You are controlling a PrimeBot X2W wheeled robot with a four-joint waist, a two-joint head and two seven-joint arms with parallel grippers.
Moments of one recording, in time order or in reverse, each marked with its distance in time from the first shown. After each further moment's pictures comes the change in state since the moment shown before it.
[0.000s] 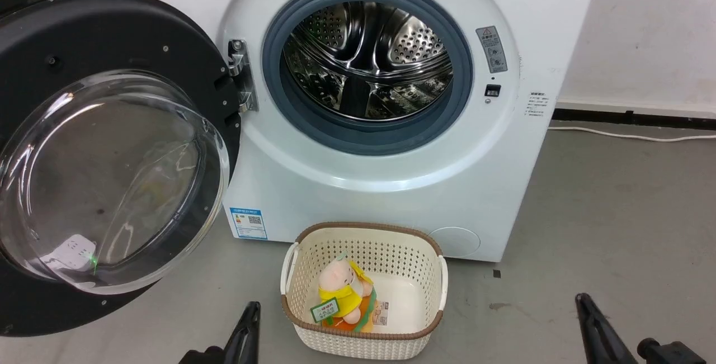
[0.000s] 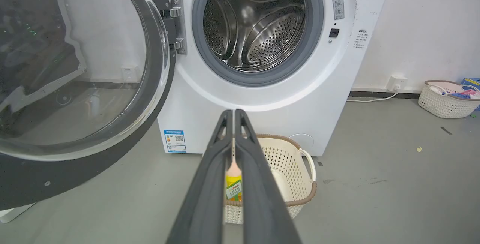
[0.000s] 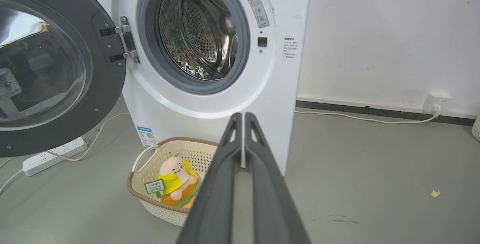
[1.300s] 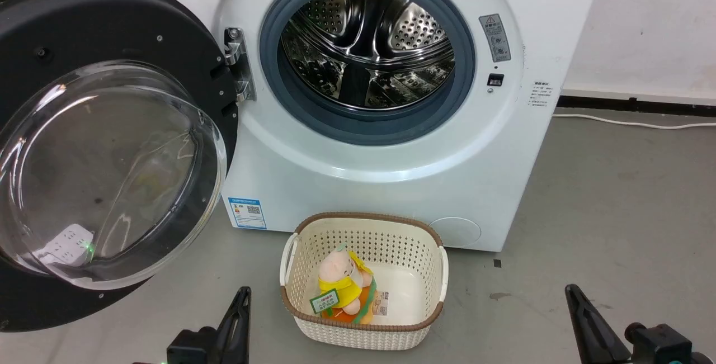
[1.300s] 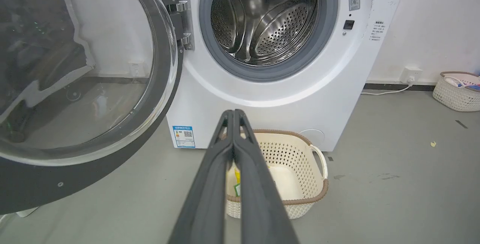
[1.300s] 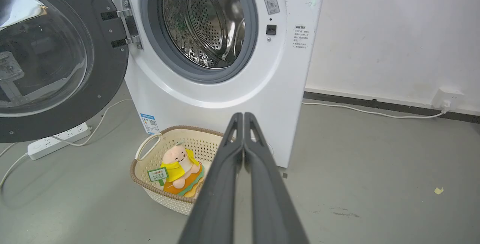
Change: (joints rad) left arm -0.030 -0.001 0.032 -0.031 0.023 0.005 0.079; right arm -0.026 0.000 0.020 -0.023 -0.017 0.000 0.079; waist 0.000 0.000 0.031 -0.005
